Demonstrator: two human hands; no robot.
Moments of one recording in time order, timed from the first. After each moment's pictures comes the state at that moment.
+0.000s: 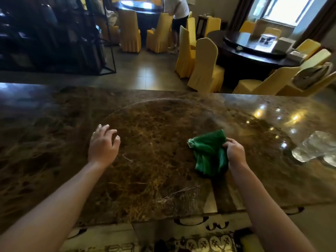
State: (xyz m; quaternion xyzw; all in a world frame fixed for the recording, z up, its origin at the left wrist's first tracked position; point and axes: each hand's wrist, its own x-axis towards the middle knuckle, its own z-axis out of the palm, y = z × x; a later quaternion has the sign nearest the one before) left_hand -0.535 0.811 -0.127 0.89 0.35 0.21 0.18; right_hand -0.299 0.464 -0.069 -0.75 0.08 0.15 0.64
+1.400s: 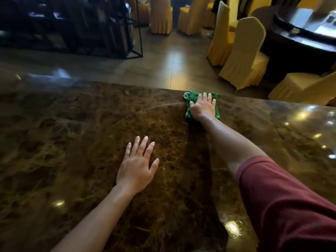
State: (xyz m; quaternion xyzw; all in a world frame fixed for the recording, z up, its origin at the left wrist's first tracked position) left_hand -0.458 0.787 -0.152 0.94 0.32 0.02 0.10; right_hand -0.113 0.786 -0.121 -0.94 -0.32 0.12 0.08
